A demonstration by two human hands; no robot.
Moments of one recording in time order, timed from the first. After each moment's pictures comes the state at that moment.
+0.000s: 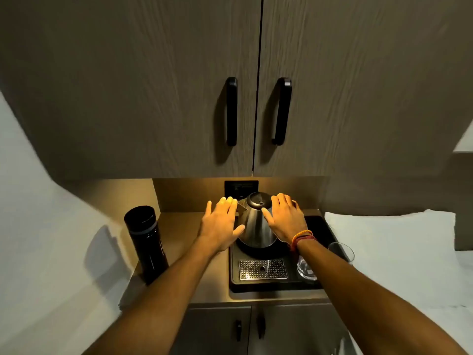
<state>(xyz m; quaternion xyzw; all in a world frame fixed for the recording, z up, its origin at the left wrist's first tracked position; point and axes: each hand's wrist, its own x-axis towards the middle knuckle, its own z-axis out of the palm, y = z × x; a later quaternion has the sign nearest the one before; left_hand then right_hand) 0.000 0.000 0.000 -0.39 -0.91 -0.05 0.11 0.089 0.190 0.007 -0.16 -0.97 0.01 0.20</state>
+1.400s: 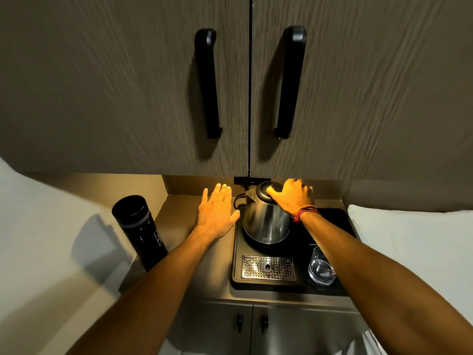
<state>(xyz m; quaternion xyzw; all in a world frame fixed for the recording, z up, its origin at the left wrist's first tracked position) -0.064 0.025 -0.037 -0.31 -0.95 -0.02 0.07 -0.001 0.249 -0.005 -0.25 -0.94 0.20 0.11</state>
